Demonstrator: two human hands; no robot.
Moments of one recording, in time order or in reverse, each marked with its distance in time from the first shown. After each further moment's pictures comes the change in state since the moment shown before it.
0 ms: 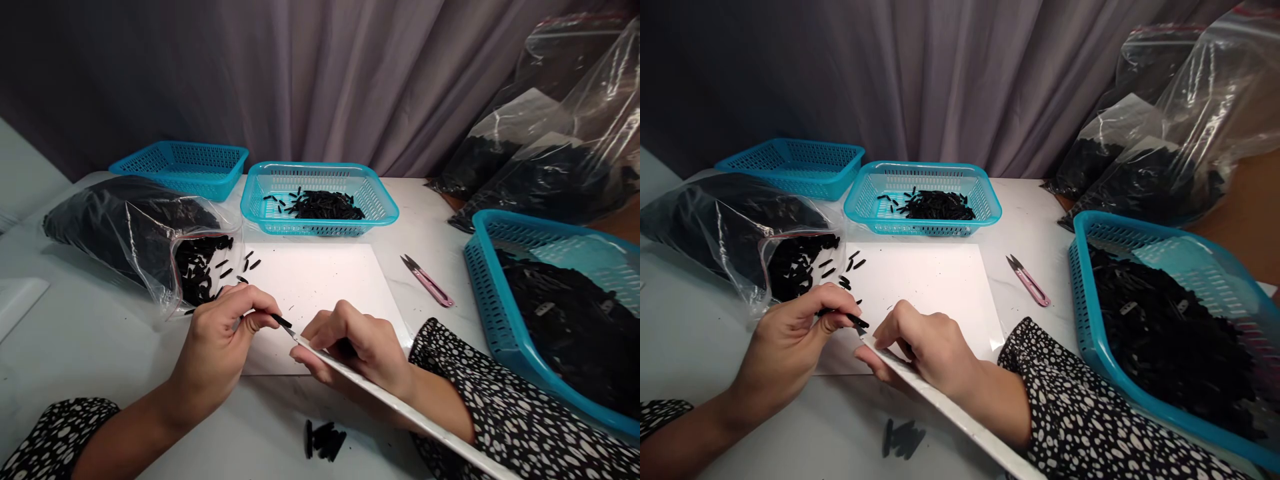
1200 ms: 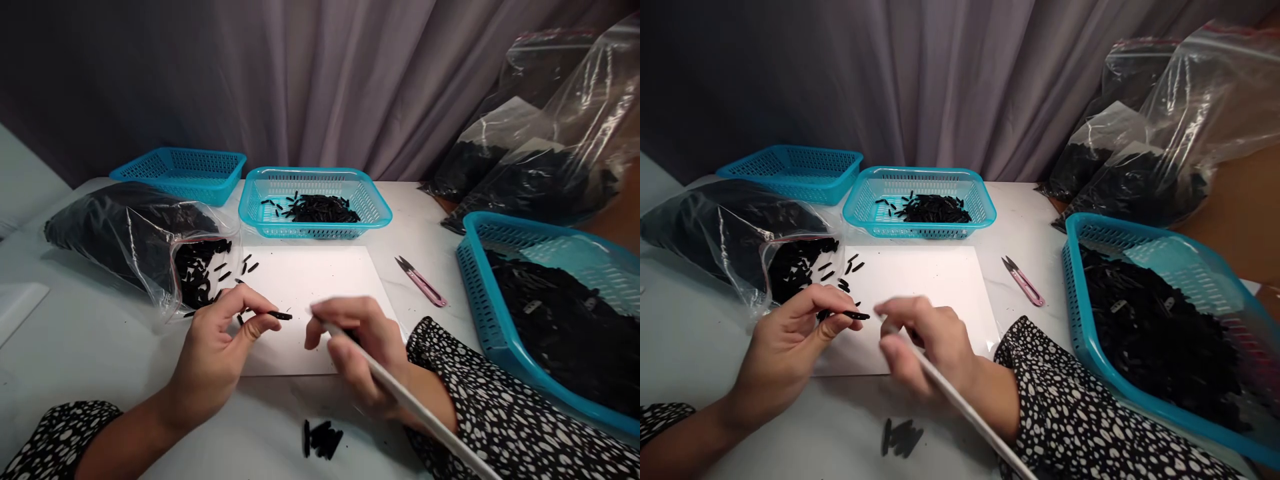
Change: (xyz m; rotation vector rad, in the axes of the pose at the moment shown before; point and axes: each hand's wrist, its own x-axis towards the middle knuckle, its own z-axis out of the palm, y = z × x) left_hand -0.009 0.000 0.000 -0.213 -0.024 -0.193; right_hand 0.000 0.000 -0.004 -0.082 0.129 -0.129
